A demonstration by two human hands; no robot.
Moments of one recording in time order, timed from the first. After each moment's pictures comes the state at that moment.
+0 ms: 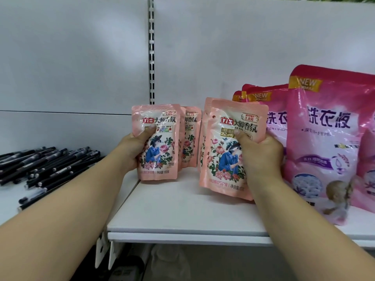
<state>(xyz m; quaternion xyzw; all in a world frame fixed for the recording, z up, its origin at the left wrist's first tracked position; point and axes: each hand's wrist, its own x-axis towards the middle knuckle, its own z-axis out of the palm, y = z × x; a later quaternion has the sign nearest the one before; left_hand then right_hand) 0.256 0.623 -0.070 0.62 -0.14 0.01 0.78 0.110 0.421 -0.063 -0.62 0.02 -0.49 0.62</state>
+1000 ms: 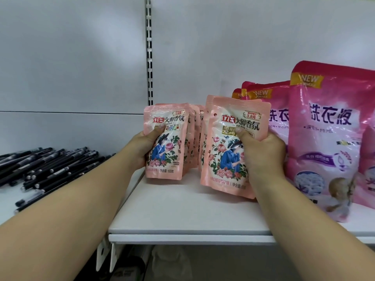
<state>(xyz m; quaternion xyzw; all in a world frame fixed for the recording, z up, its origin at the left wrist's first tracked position) 0.253 0.606 -0.066 0.62 -0.17 -0.06 0.77 0.111 0.422 -0.063 -0.61 0.03 -0.50 0.62</state>
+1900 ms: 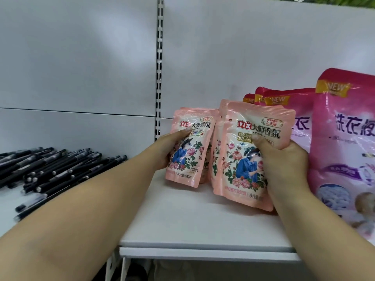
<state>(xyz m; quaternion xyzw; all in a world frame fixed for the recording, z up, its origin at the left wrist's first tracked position) 0.259 0.577 -0.061 0.62 -0.21 -0.12 0.75 0.114 0.418 -0.066 -0.60 0.04 -0.49 0.63</state>
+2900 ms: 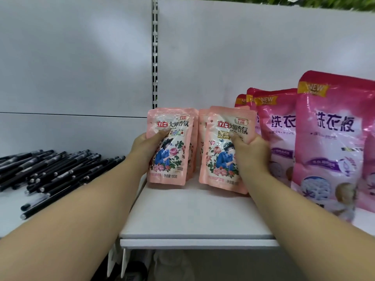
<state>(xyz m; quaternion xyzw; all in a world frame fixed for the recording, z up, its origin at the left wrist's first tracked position) 0.238 0.607 -0.066 0.62 -0.14 0.05 0.77 0.146 0.423 -0.065 -0.70 0.11 -0.46 0.54</state>
